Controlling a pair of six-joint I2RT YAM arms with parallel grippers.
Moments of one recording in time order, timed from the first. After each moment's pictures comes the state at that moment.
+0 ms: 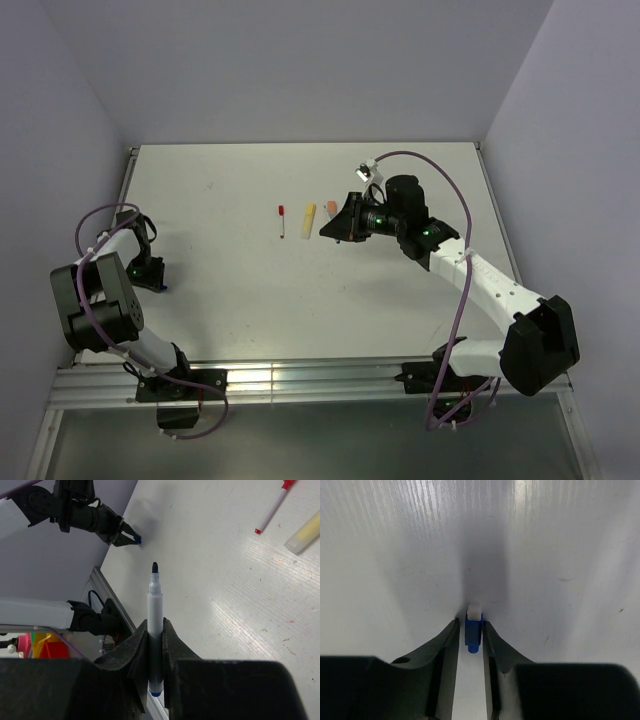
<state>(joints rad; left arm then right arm) 0.32 1.59 0.89 -0.72 -0.31 -1.13 0.48 1.26 0.94 -0.08 -0.59 0.62</state>
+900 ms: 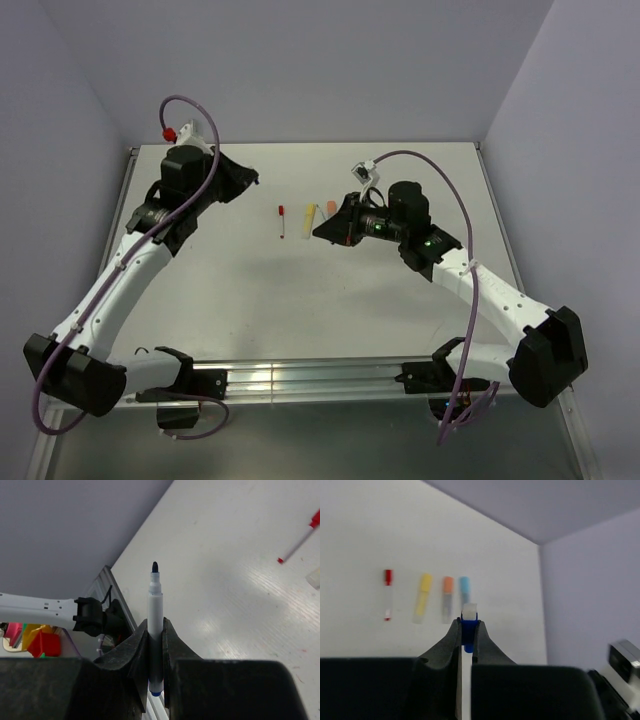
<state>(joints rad) -0.36 1.26 1.28 -0.43 -0.06 -0.83 0.54 1.19 0.90 0.03 -0.59 0.58</state>
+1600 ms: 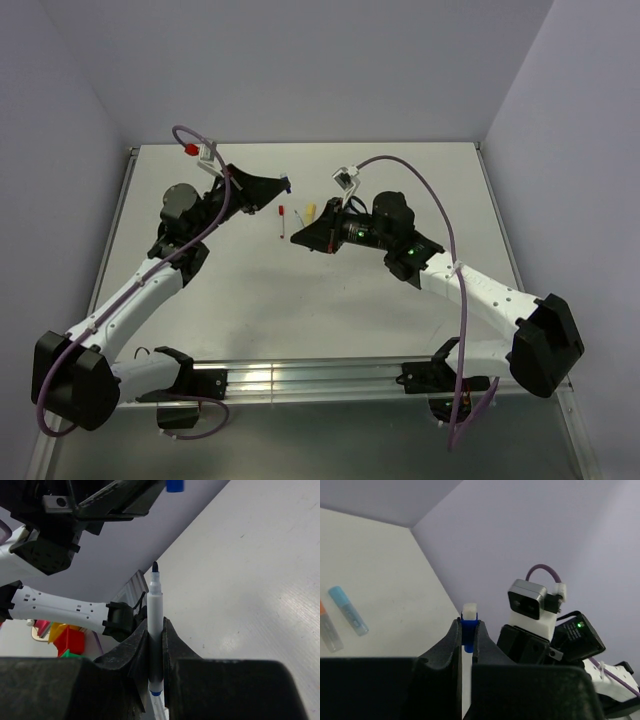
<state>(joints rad) -0.42 1.16 0.86 0.42 0.41 -0.97 0.68 1.24 0.87 0.29 -0.57 0.70</state>
